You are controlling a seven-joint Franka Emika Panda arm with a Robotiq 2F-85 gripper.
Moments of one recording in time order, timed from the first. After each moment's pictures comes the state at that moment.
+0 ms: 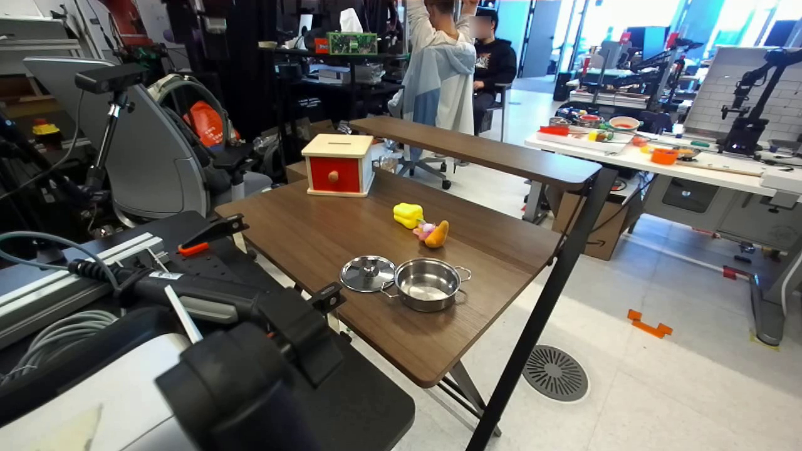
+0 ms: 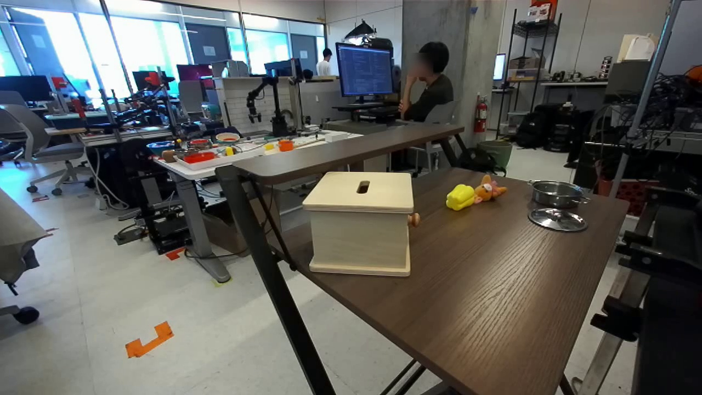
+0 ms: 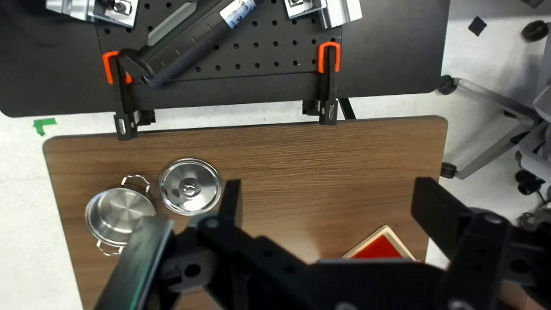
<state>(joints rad) 0.08 -0.64 0.03 -2.75 0.14 2.11 -0.01</state>
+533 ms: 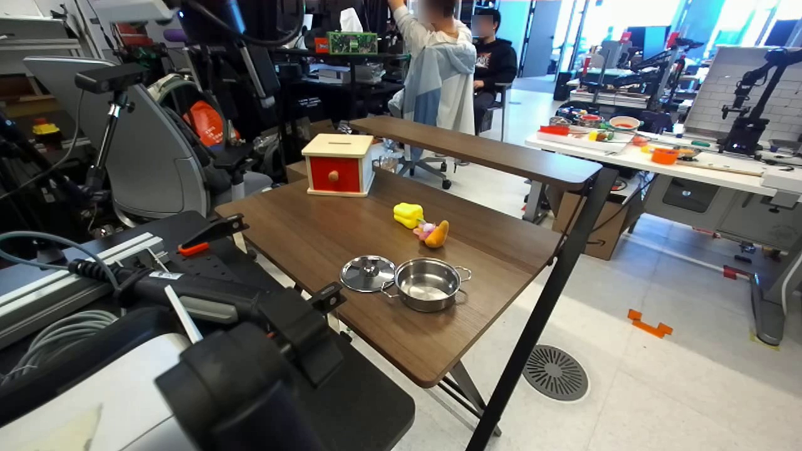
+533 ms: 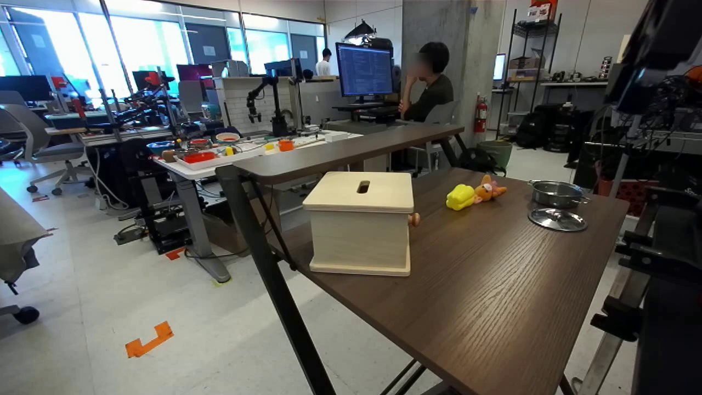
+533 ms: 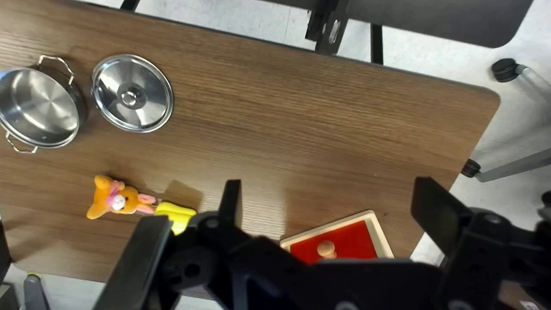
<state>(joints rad) 0.12 -0.23 0.24 -2.75 -0.06 2.69 0.15</state>
